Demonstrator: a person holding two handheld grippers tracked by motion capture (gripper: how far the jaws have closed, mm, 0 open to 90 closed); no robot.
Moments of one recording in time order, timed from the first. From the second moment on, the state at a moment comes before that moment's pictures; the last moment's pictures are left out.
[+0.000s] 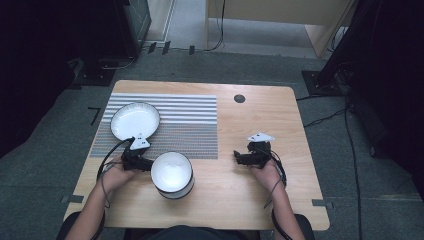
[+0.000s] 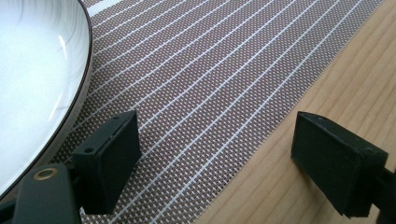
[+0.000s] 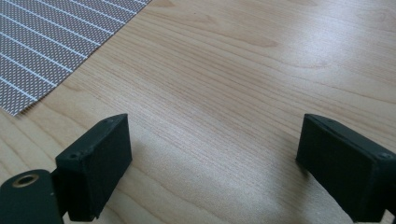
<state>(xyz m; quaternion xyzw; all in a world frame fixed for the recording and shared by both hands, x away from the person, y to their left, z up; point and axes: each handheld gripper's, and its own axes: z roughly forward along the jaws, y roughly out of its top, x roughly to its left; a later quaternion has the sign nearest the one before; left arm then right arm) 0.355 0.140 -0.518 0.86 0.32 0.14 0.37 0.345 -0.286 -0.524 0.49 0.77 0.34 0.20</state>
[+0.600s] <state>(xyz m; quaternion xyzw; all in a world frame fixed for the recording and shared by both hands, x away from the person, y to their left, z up) 0.356 0.137 -0.519 0.86 0.33 0.15 0.37 0.345 -0.285 -0.524 0.48 0.78 0.34 0.19</state>
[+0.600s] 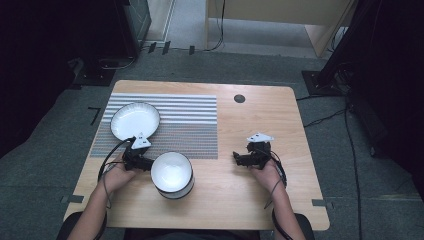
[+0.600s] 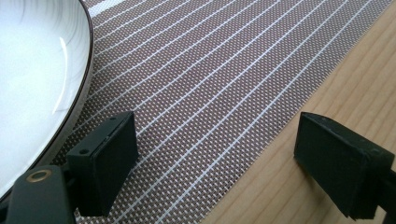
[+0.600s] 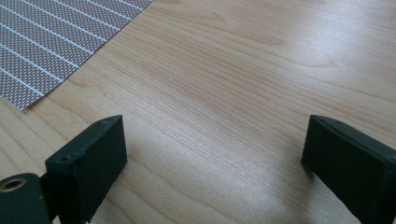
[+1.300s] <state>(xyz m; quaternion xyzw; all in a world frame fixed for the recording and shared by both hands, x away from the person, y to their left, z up) 0.358 0.135 -0.518 0.85 0.34 0.14 0.37 0.347 -0.285 -0.524 0.48 0.78 0.34 0.19</state>
